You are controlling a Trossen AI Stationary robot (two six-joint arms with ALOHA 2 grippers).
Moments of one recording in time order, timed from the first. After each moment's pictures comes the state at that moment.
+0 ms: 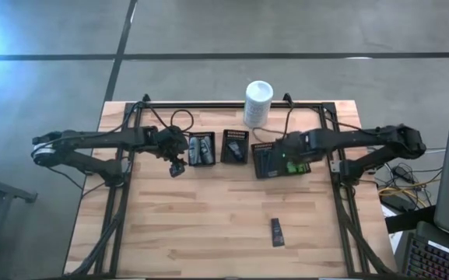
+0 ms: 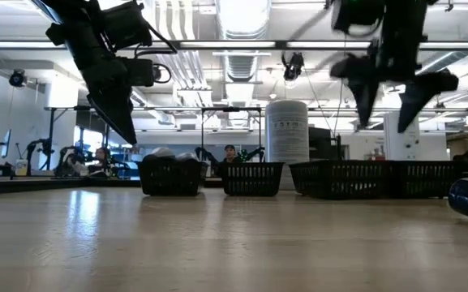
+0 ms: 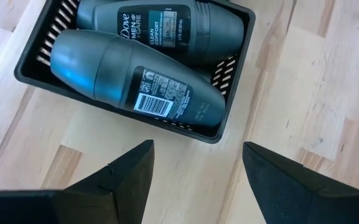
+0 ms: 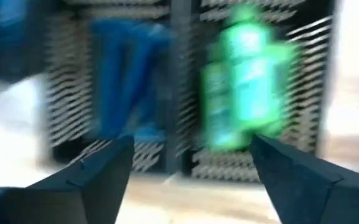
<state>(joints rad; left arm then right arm) 0.26 1.15 0.75 -0.60 0.03 -0.12 -0.07 1.31 0.96 -1.06 0.19 1.35</state>
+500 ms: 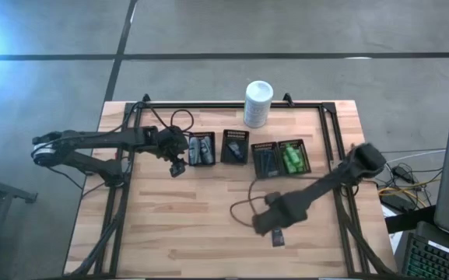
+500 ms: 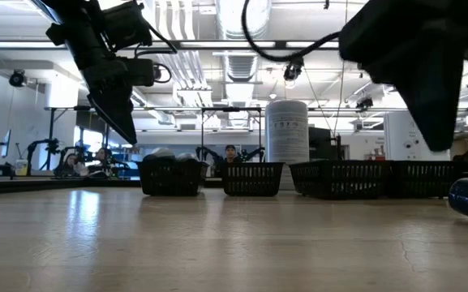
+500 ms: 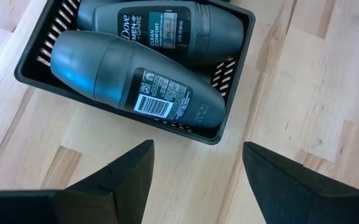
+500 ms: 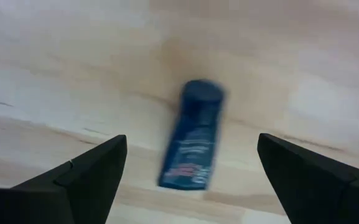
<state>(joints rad) 0.26 1.15 0.75 -0.59 0.03 -0.13 0.50 1.82 1.29 -0.98 -0.08 1.85</state>
